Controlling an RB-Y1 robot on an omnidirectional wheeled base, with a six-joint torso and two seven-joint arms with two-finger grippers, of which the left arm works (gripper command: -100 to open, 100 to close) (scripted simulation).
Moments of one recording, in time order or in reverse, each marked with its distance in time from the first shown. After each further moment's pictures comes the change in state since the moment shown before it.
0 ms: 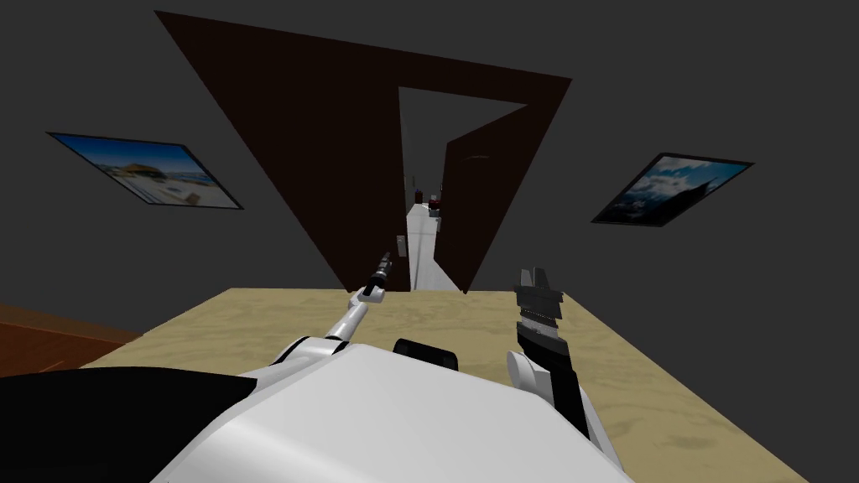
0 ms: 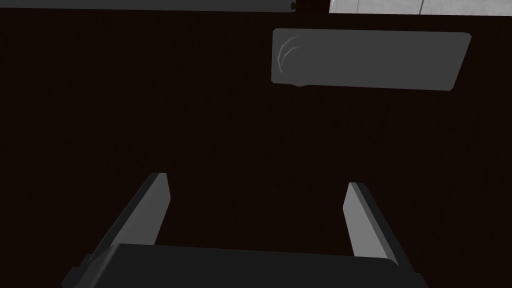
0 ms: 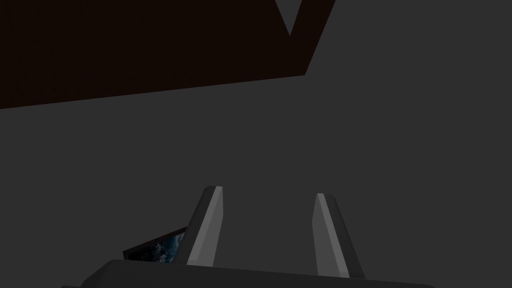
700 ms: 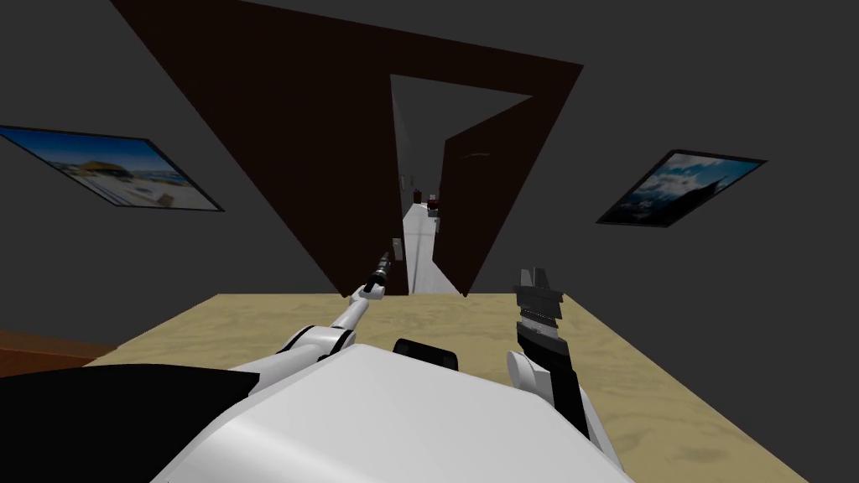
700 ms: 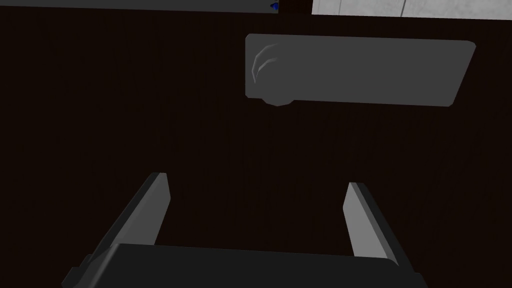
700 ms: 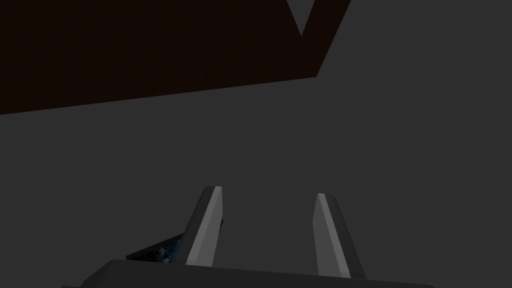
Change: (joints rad) arm -0.081 0.021 0.024 0.138 0.025 0.001 -0.001
